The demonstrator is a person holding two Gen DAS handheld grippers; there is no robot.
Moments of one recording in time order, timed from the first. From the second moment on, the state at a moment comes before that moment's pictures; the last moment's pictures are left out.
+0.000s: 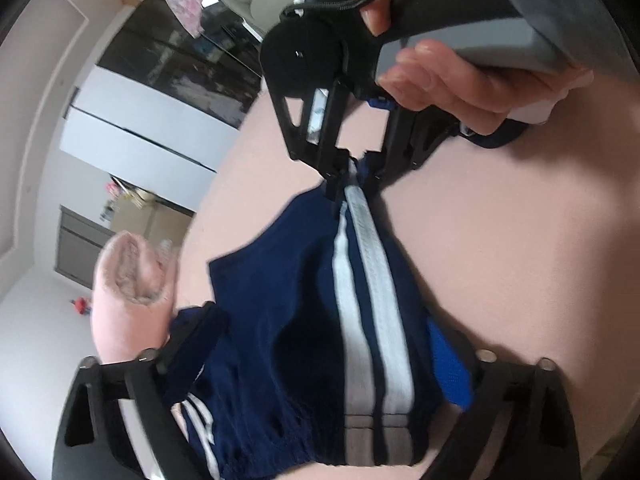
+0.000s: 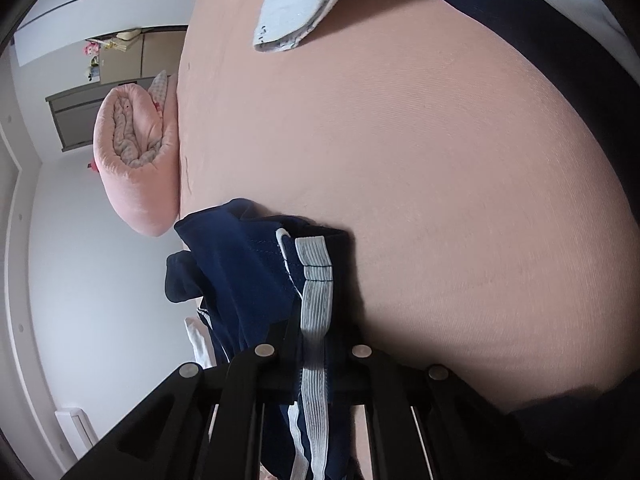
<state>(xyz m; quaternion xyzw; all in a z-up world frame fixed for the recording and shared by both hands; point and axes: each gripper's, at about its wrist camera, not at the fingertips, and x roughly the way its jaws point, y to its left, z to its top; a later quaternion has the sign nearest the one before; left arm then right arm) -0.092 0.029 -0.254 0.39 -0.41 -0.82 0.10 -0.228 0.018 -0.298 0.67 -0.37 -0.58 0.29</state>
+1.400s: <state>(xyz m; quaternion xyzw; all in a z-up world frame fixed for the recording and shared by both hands) -0.100 -0.022 -0.230 0.46 -0.13 -0.87 -0.06 -0.242 -0.048 -0.231 0.72 -0.07 -0.65 0.24</state>
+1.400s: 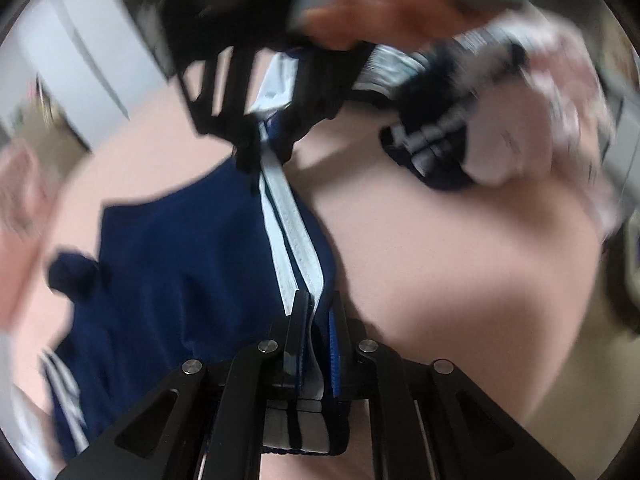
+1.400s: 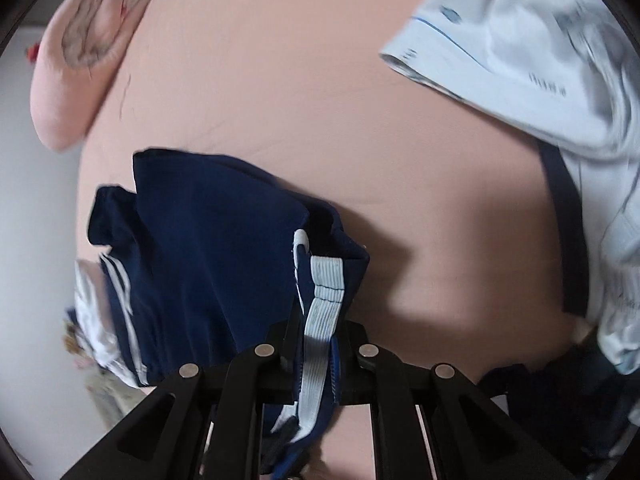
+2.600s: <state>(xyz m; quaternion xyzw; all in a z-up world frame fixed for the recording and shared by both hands) -0.015 -0.266 -0.180 0.40 0.35 -0.85 -0.01 -0.173 -0.242 -0.095 0.57 0.11 -0.72 0.38</state>
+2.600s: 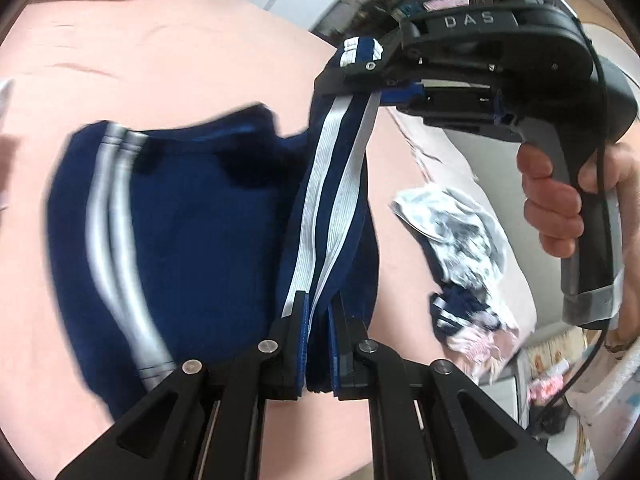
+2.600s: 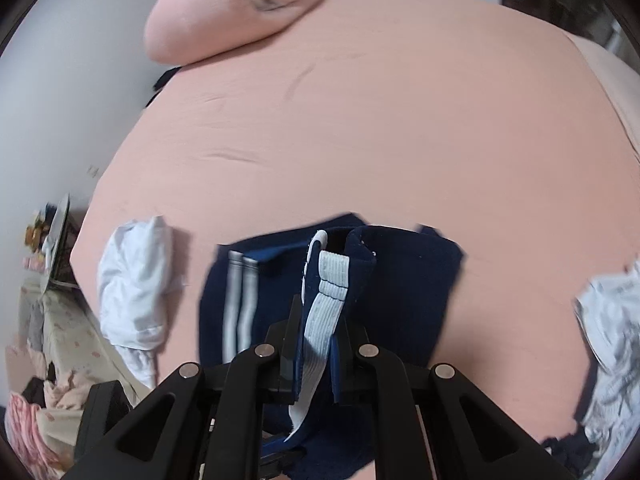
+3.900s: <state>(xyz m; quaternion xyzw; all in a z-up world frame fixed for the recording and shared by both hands) 0.036 -0.350 -0.231 0.38 0.50 -0.78 0.00 -0.108 -0.363 -0.110 0.60 0.10 -0.64 0.48</state>
